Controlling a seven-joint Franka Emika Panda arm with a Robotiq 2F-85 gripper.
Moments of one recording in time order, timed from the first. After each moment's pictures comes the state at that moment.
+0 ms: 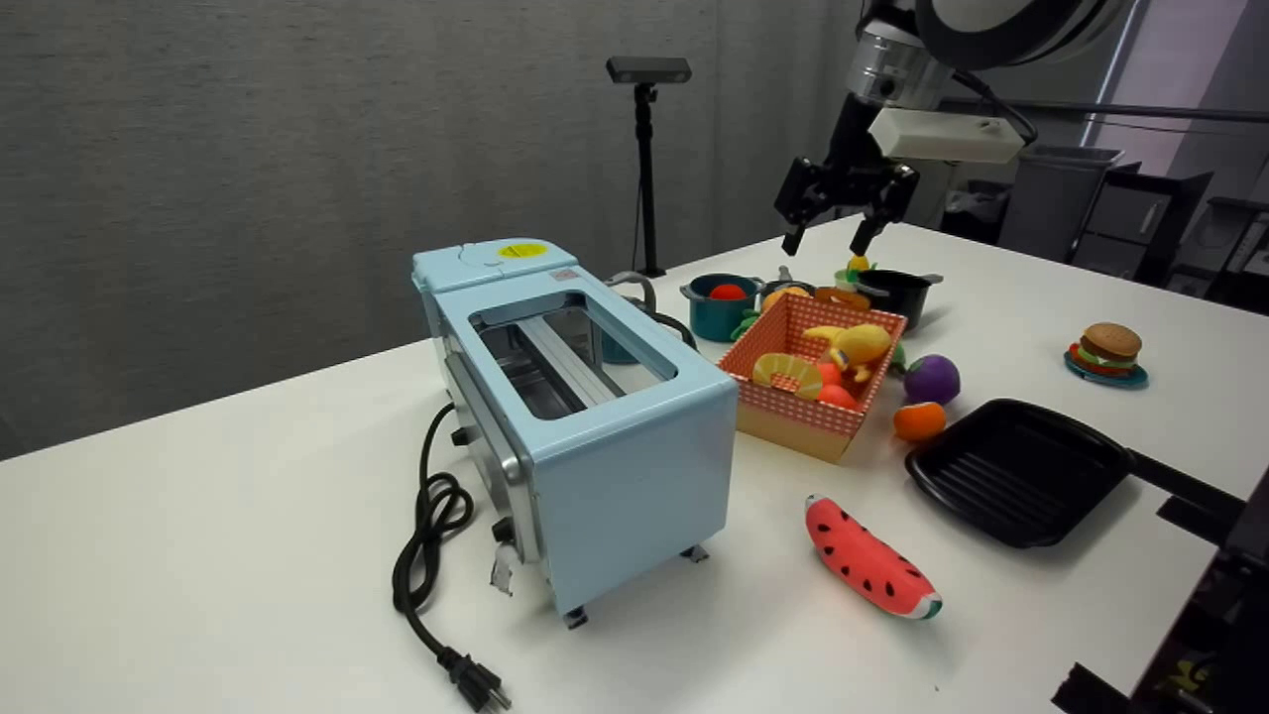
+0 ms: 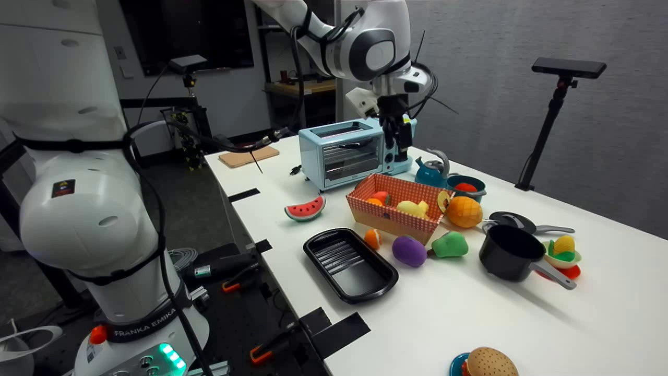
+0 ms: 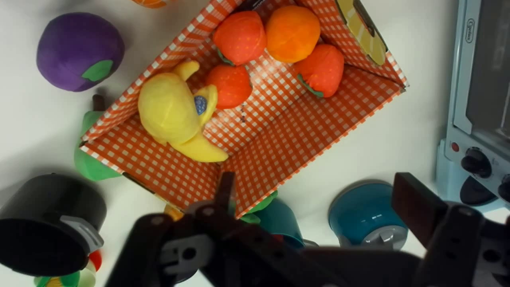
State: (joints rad) arm 0.02 0.12 0.06 -2.07 0.03 2.45 0.41
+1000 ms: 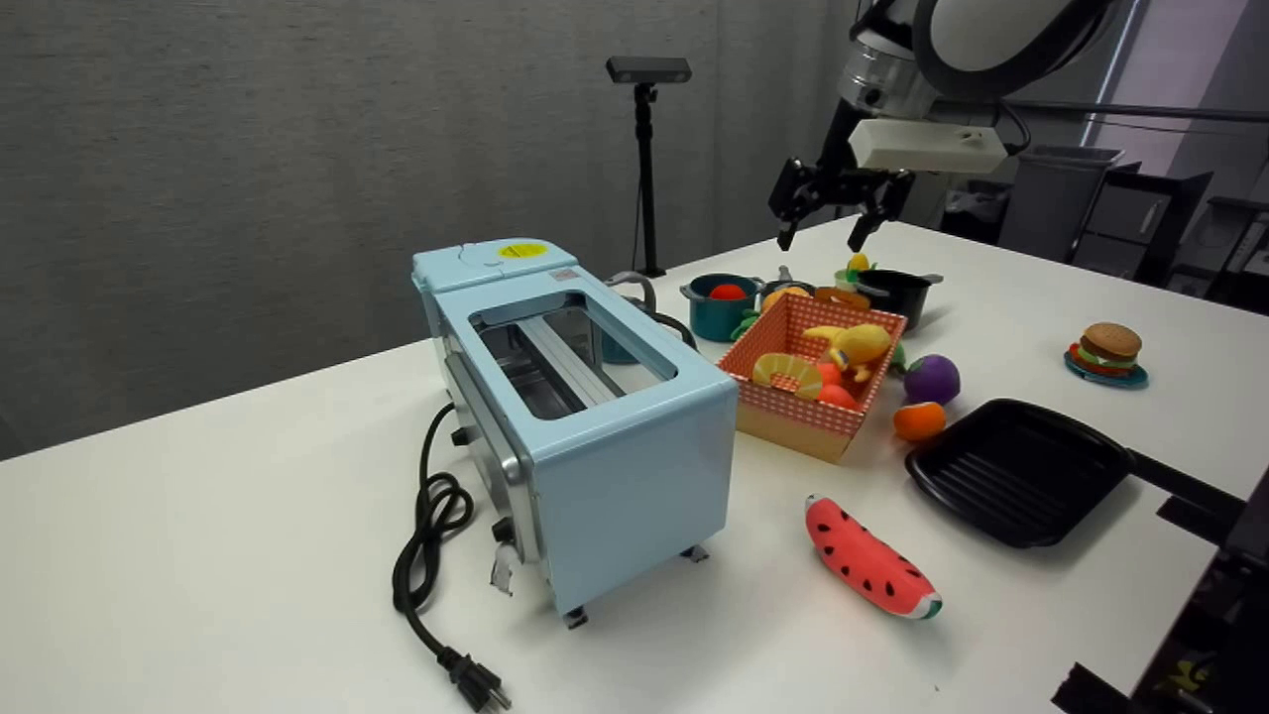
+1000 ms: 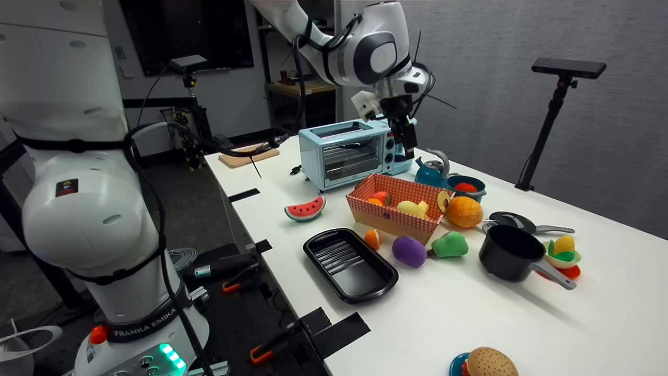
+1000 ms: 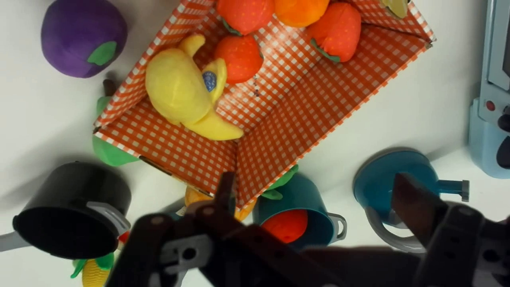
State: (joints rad) arm 0.05 0.15 0.02 -2.06 -0.10 2.51 0.59
